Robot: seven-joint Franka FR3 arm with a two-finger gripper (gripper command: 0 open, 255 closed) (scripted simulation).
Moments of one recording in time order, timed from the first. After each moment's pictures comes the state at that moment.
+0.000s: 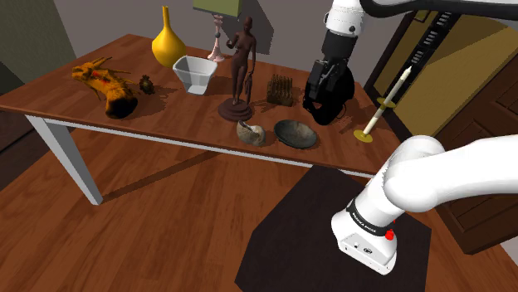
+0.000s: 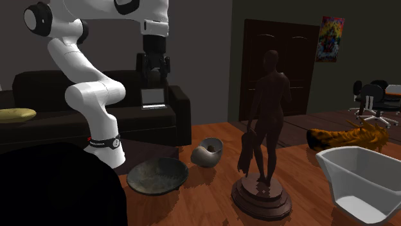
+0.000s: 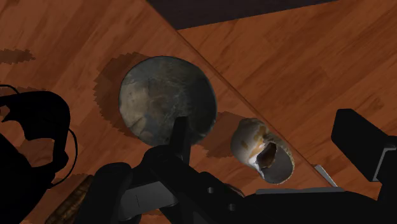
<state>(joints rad) -0.02 -0.76 -0.04 -2.45 -0.05 1.63 0.06</state>
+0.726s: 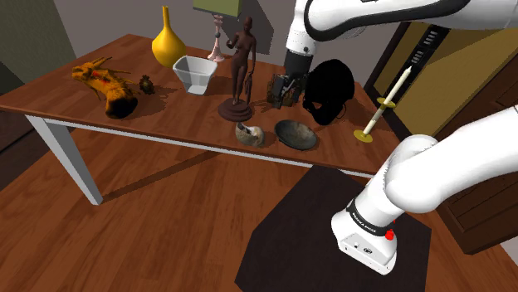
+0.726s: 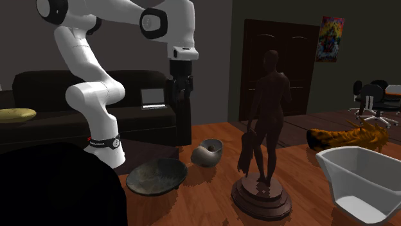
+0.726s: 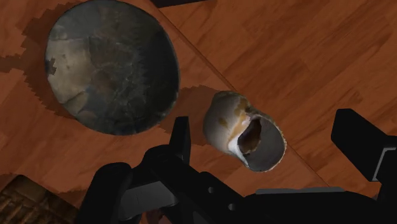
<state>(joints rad) 0.03 -0.45 -0.06 -2.42 0.04 1.90 0.04</state>
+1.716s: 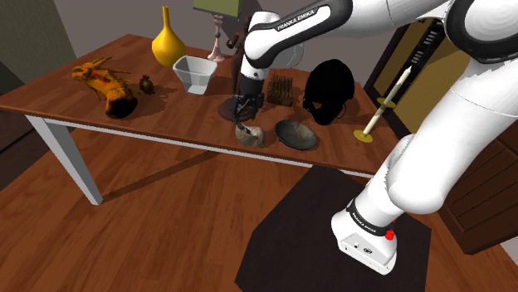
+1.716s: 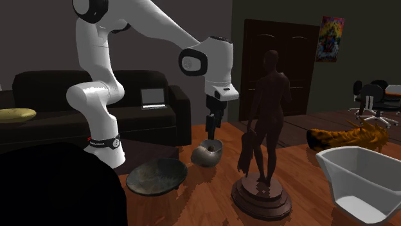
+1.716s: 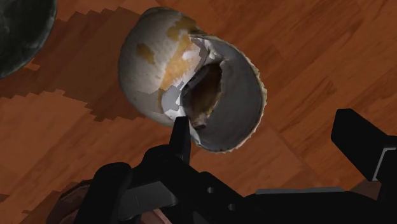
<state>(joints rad) 0.09 0.03 -0.06 -2.23 0.22 2.17 -0.06</state>
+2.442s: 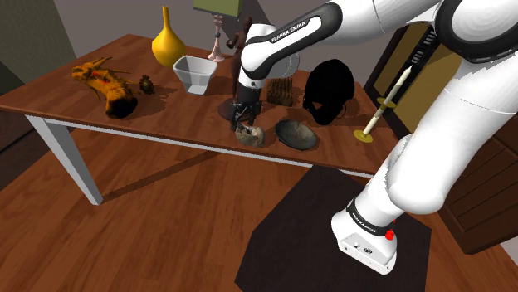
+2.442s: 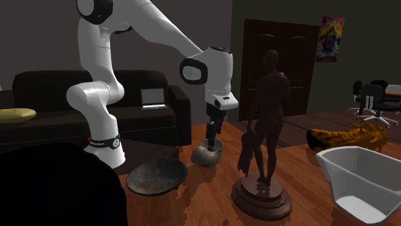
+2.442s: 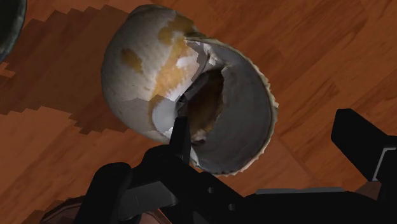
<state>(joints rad) 0.09 0.08 -0.05 -2.25 0.24 2.25 -0.07</state>
